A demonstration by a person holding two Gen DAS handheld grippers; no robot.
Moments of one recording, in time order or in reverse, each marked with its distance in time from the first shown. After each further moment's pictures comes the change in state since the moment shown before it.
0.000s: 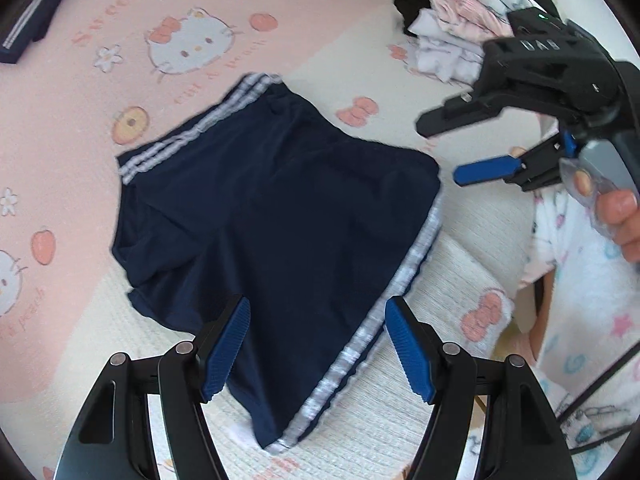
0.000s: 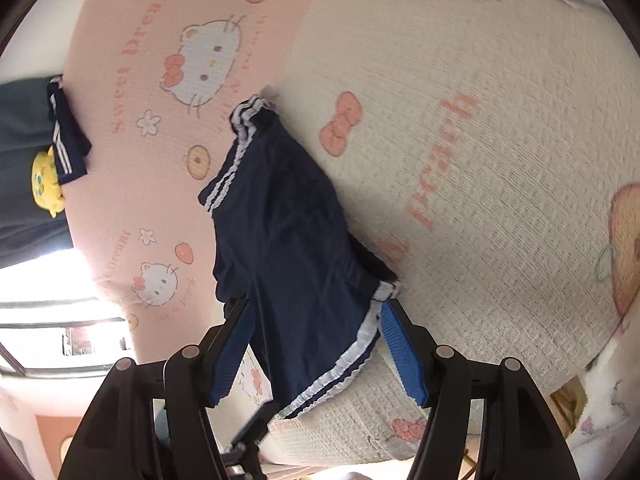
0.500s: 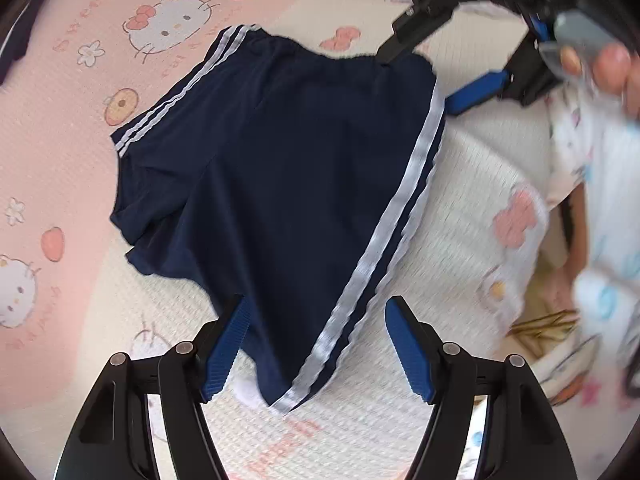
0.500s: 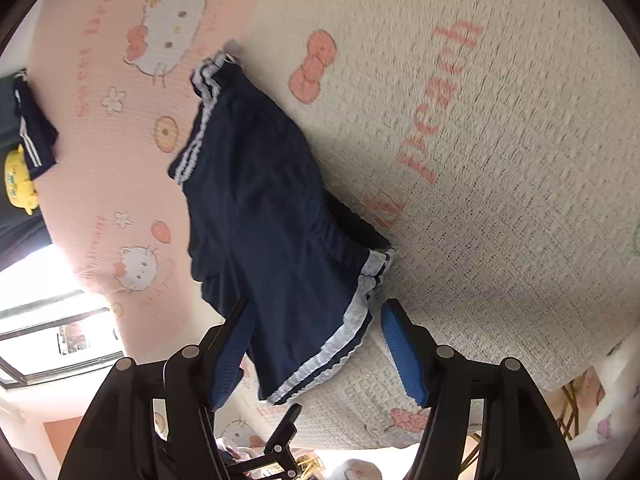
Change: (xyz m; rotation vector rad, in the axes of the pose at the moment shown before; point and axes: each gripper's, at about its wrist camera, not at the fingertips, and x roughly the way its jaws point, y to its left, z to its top) left arm 0.024 -0.013 -0.050 0.150 0.105 0.127; right arm 0.042 -0.008 -0.005 0.037 0.131 -0.075
